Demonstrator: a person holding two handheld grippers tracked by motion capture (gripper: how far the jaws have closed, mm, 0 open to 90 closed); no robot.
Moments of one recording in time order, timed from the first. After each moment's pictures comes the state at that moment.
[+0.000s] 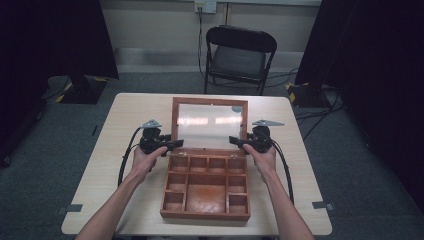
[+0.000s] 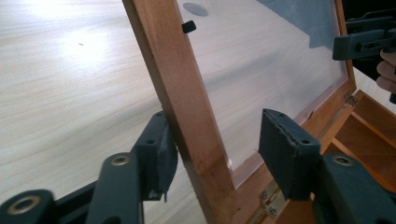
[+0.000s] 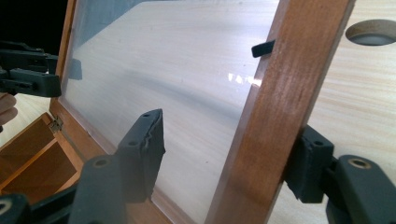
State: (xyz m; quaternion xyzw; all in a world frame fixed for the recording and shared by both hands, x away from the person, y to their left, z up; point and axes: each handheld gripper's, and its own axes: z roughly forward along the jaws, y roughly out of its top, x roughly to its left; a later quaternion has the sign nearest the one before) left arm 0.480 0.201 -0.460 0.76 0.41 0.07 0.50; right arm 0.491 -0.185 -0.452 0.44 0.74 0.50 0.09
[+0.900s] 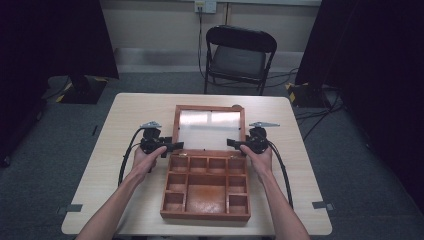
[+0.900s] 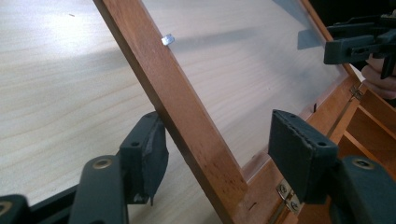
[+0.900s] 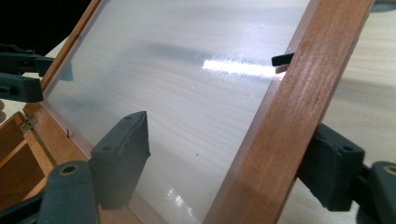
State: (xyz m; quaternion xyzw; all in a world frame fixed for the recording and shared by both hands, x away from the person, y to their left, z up) left arm 0.489 0.204 -0.475 0.76 0.42 0.03 0.50; right arm 0.501 -0.179 -0.471 0.47 0.74 0.48 0.07
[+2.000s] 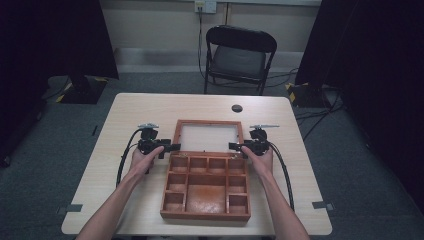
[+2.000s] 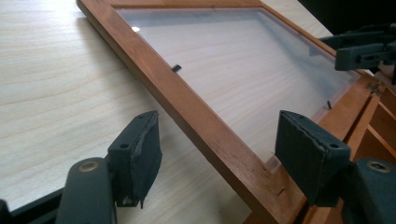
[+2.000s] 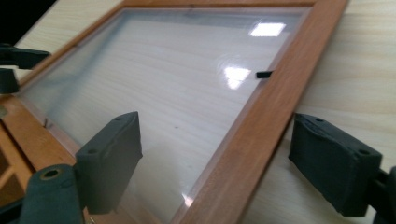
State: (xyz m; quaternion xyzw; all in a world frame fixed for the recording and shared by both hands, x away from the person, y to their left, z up) left arm 0.494 0.213 -0.487 0.75 0.45 0.00 0.48; right arm 0.504 -0.185 -0.483 0.51 0.74 0.44 0.04
